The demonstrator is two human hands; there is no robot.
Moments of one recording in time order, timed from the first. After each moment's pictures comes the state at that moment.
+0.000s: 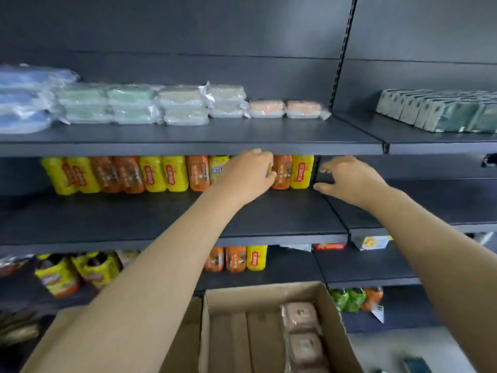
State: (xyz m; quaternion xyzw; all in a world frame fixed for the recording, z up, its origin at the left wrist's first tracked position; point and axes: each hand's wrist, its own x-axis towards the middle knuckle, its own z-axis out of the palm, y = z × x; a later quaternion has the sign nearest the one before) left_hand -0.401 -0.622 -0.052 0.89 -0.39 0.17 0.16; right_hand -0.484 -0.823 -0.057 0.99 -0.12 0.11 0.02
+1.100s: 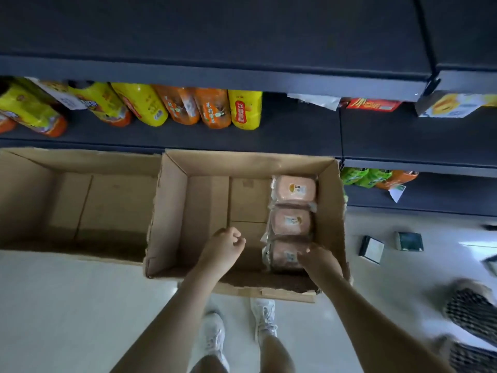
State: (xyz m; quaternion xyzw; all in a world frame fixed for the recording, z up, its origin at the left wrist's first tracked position) left_hand -0.500 -0.674 -0.523 0.91 -0.04 -0.35 0.21; right_hand -0.583 -0.877 -0.564 0.84 -0.33 -0.33 -0.28
